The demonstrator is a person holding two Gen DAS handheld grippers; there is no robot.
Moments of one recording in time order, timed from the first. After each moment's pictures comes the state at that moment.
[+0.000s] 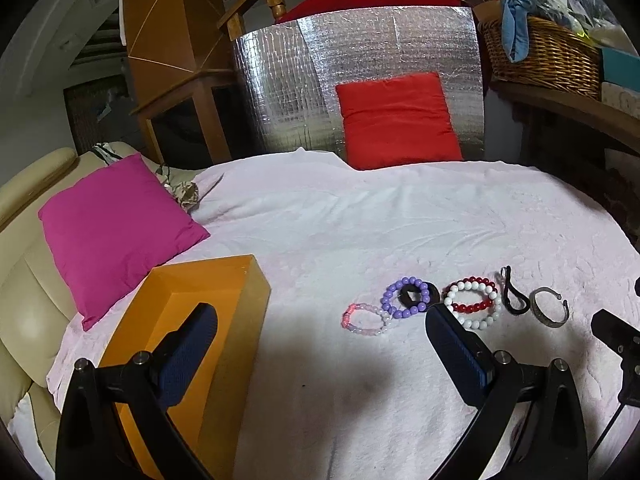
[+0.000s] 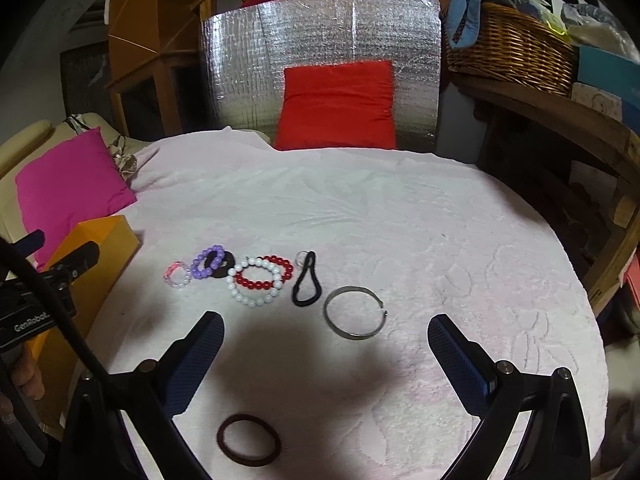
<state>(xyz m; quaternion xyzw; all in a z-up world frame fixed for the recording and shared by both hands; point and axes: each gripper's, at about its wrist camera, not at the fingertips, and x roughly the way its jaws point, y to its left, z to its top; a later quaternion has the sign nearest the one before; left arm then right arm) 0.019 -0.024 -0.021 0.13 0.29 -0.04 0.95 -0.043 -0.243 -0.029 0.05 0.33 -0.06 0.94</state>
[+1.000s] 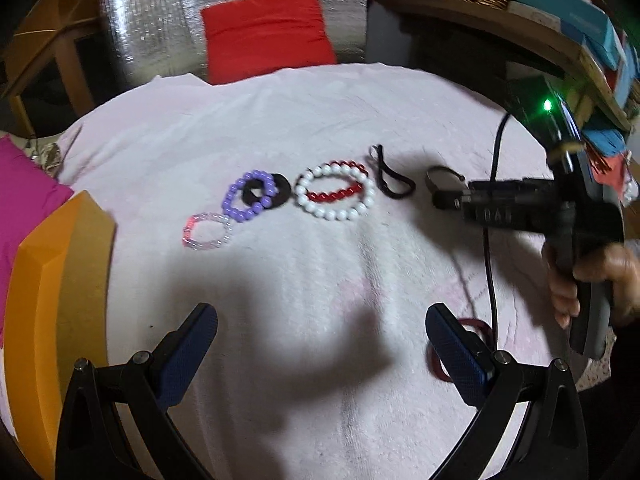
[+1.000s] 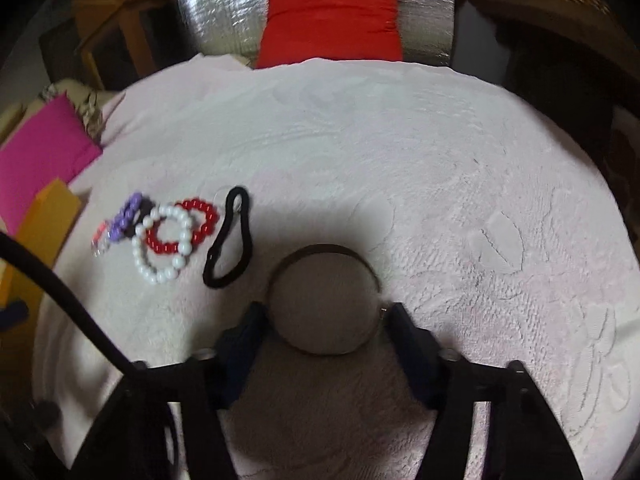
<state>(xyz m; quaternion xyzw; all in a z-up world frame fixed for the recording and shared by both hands) 0.008 -0.077 -0.085 0.15 0.43 -0.24 0.85 0.044 -0.298 -0.120 0.08 0.45 -0.03 0.89</state>
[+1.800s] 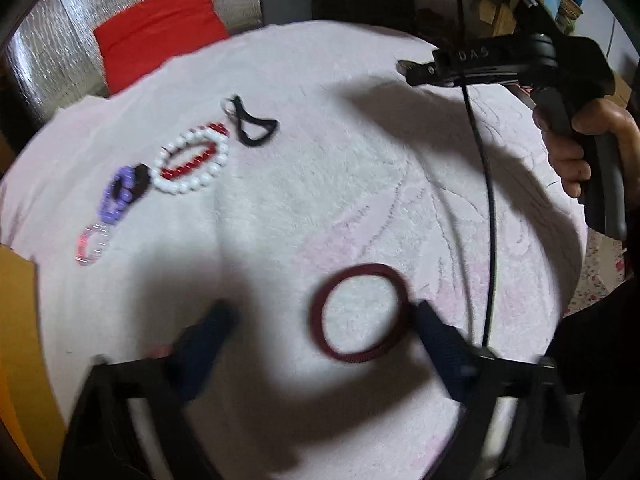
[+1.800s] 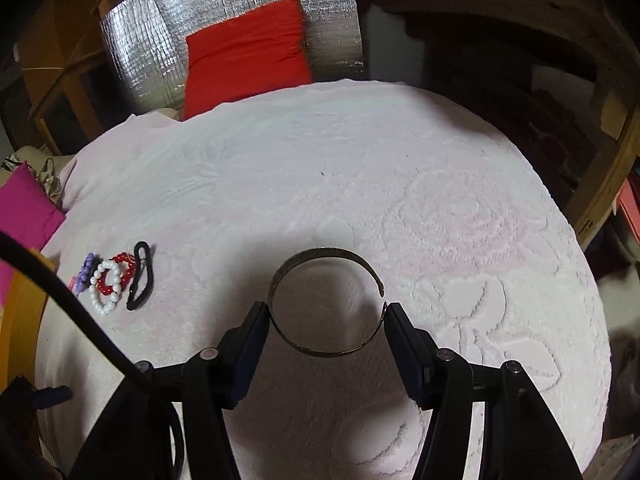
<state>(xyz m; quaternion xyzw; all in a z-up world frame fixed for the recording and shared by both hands) -0.019 -0.141 -0.128 0.23 0.46 -0.36 0.78 -0.011 -0.389 -0.095 0.13 0.42 -0.13 0.89</state>
